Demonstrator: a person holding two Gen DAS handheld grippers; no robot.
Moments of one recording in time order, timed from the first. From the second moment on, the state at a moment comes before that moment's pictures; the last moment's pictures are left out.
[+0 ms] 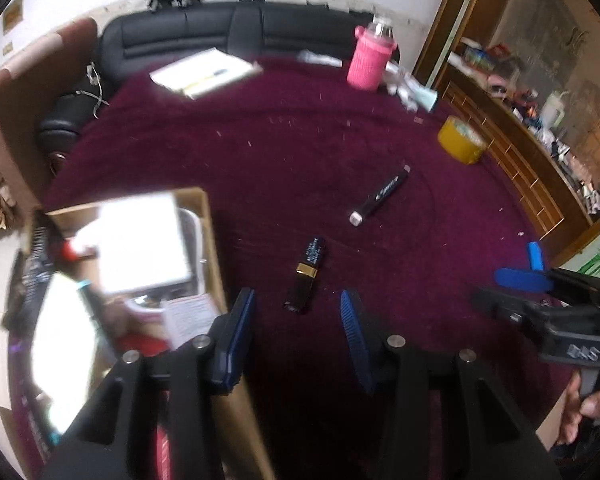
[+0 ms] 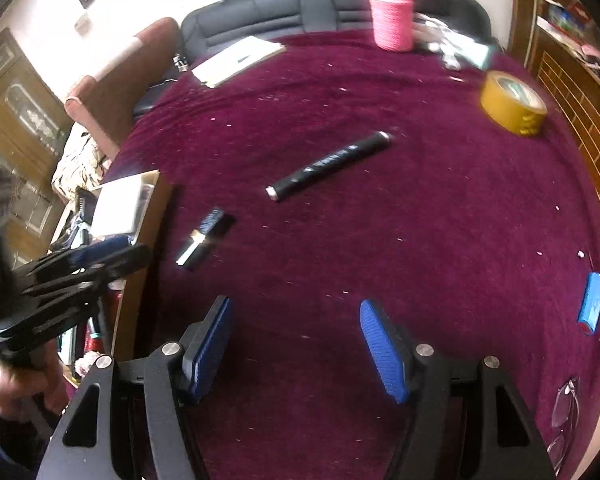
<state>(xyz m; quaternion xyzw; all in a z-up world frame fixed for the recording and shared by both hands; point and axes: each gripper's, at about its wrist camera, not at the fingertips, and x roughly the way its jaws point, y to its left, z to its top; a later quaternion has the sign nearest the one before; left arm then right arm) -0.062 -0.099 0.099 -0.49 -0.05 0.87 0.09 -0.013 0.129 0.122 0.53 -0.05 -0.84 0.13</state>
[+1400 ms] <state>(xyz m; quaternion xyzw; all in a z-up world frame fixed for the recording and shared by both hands) -0.092 -0.047 0.028 -0.52 0.00 0.86 0.00 -0.161 0.160 0.058 0.62 -0.18 -0.76 0.08</state>
